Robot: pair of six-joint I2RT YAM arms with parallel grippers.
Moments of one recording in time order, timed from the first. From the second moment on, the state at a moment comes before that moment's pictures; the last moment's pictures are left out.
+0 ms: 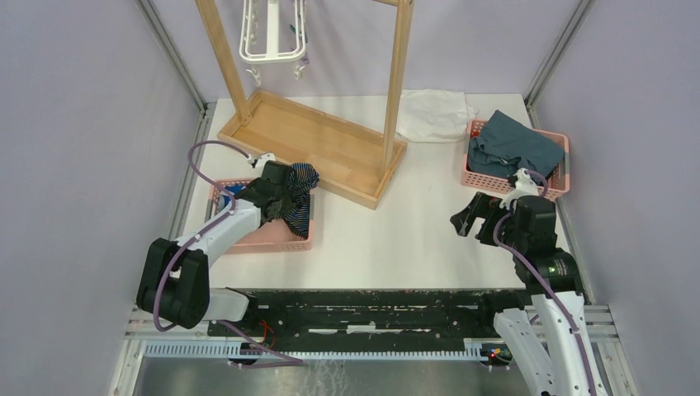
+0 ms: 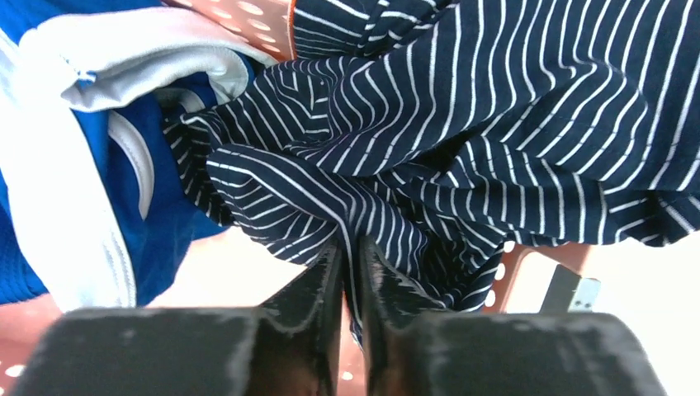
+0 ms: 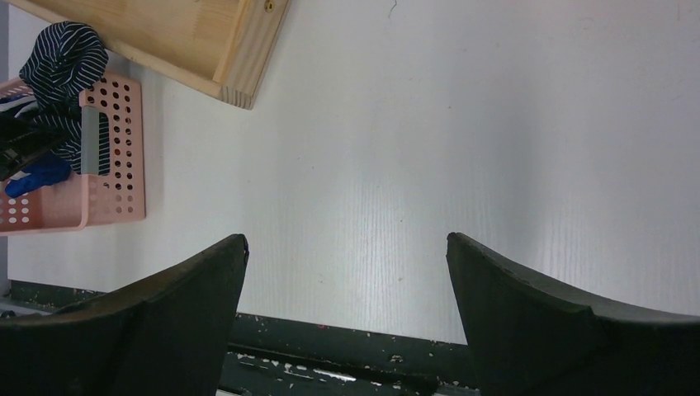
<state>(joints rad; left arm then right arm) -0.35 1.35 0.79 -0.37 -0.39 -0.57 0.09 0.56 0.76 -0.81 -0.19 0.42</state>
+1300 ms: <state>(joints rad) -0.51 0.90 1.38 -0.80 -0.06 -0.56 0.09 0.52 0.72 -0.74 -0.15 0.48</state>
